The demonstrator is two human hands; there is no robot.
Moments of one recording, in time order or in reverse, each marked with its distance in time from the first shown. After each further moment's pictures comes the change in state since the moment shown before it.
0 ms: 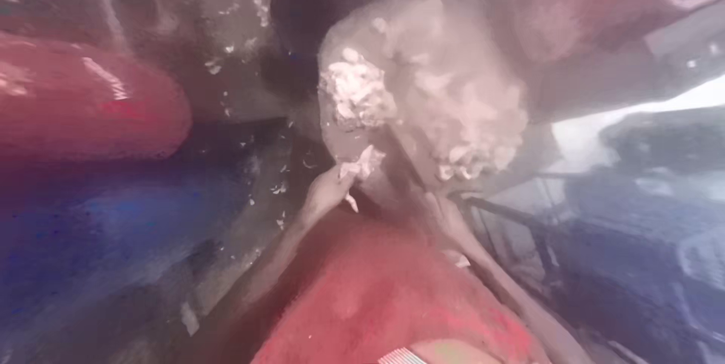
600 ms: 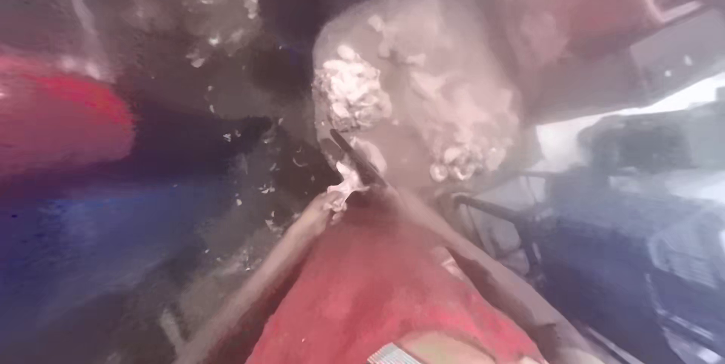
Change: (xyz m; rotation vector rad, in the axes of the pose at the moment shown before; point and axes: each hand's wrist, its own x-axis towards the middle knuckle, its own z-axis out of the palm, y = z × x) left_hand -0.003 -0.076 0.050 -1.133 -0.350 -0.190; right_hand 0.035 -0.056 0.028 -0.029 -0.287 -0.136
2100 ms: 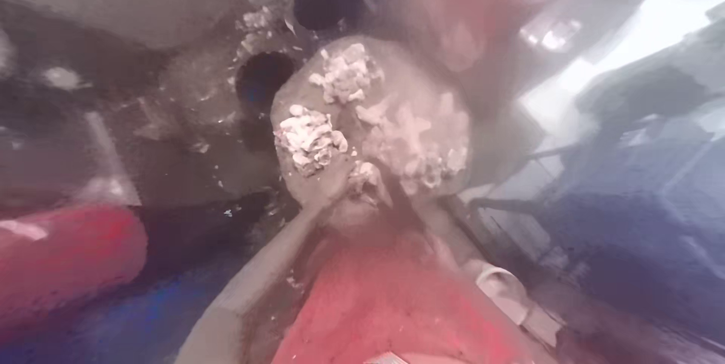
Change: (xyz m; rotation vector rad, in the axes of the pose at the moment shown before) left_hand 0.107 0.118 0.141 1.803 0.082 0.672; right_hand -0.083 0.155 0.044 0.375 0.409 0.138
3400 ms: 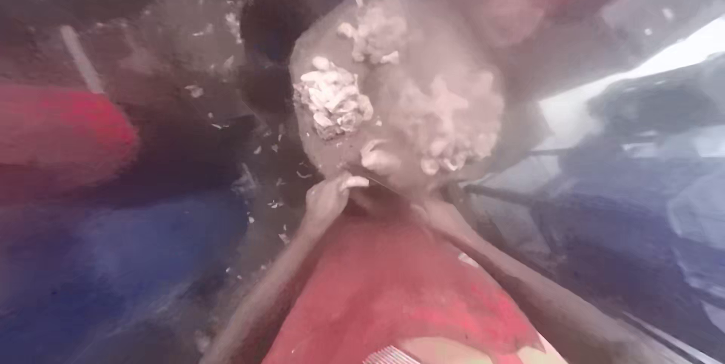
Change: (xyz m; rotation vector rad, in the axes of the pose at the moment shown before) left_hand -0.135 -0.002 0.004 -0.140 -0.019 -0.432; right_hand 0.033 -0.110 -0.014 -0.804 -0.267 -0.090
